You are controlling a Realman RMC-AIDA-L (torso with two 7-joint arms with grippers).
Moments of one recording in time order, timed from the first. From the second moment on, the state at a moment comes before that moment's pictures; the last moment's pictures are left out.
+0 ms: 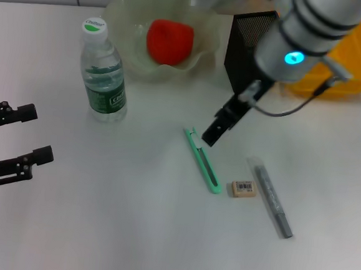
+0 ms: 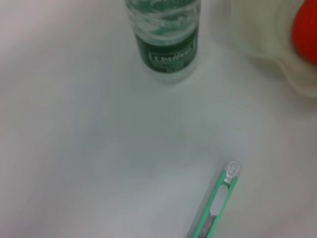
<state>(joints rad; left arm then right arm) -0.17 -1.97 0.76 0.75 1.67 1.81 -1.13 1.02 2.09 -1.52 -1.10 -2.55 -1.60 2.81</state>
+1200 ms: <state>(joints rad) -0.20 -1.99 0.76 0.71 1.69 1.75 -1.13 1.08 2.09 -1.87 -0.74 -2.39 -1.11 2.90</state>
